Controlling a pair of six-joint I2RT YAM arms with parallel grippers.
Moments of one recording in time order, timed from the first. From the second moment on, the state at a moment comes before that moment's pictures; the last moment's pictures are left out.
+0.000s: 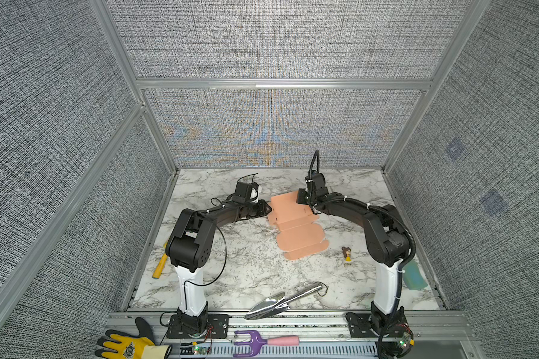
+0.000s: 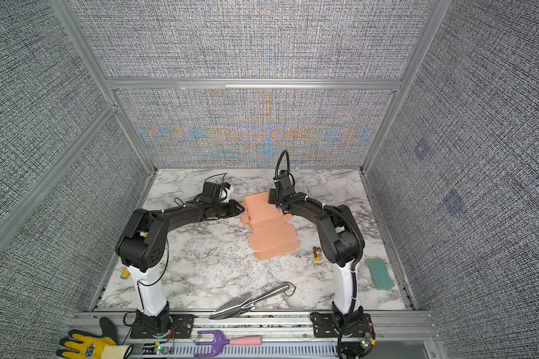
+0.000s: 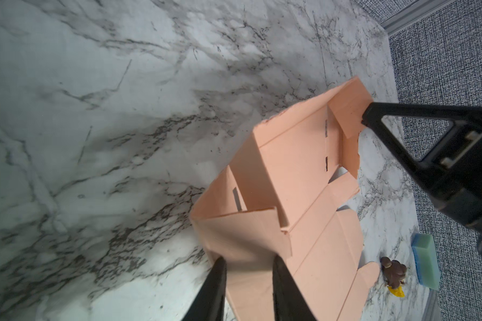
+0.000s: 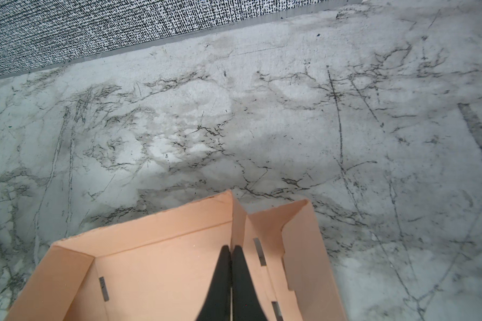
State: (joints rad) left arm -0.40 1.97 1.22 -0.07 0.48 -0.48; right arm 0.44 2.04 1.42 -0.10 0.10 0.44
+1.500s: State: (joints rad) left arm -0.46 1.93 1.44 -0.20 0.45 -0.43; right arm 0.43 2.01 1.32 -0.04 0.02 0.41
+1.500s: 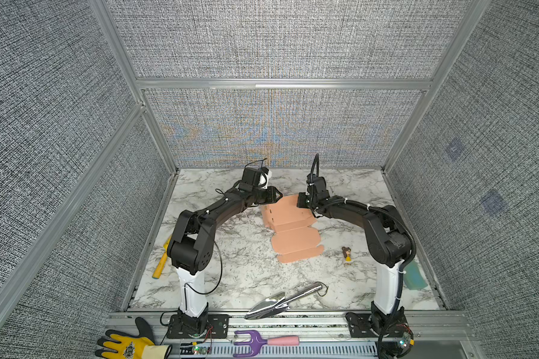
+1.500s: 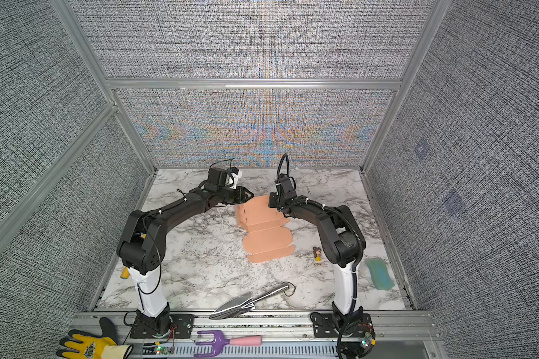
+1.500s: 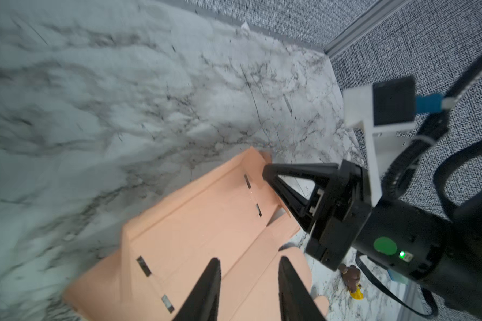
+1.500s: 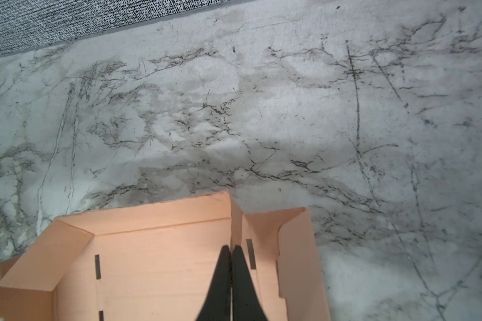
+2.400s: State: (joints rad) left arm -0.37 1.79 1.42 -0.49 0.26 -0.27; right arm 0.42 1.77 0.94 0.51 -0.24 0.30
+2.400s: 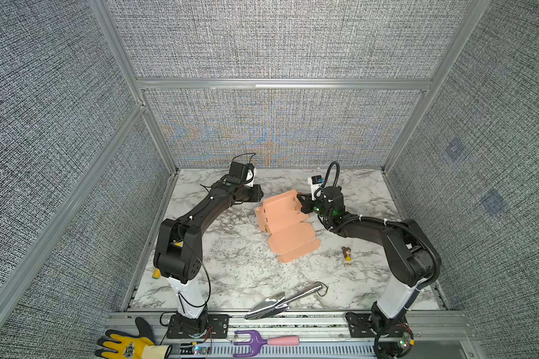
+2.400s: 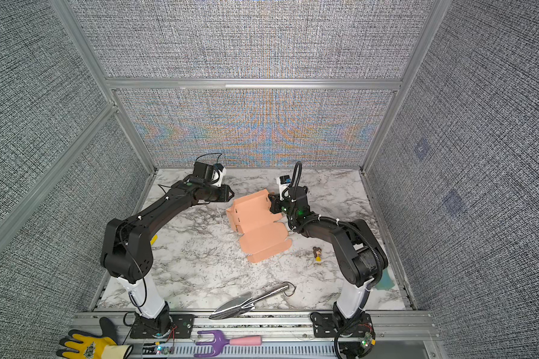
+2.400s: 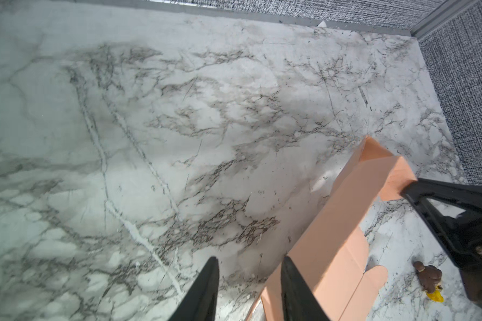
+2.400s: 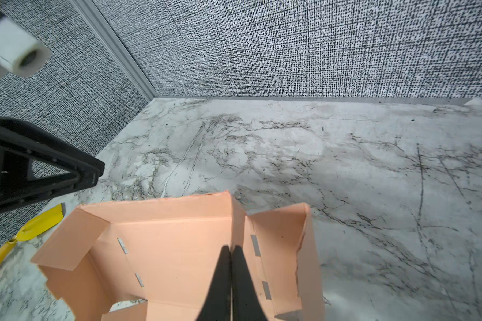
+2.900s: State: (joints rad) left arm -0.36 1.64 1.16 -0.34 0.30 -0.35; right arm 0.44 1.69 0.77 0.73 -0.21 0.28
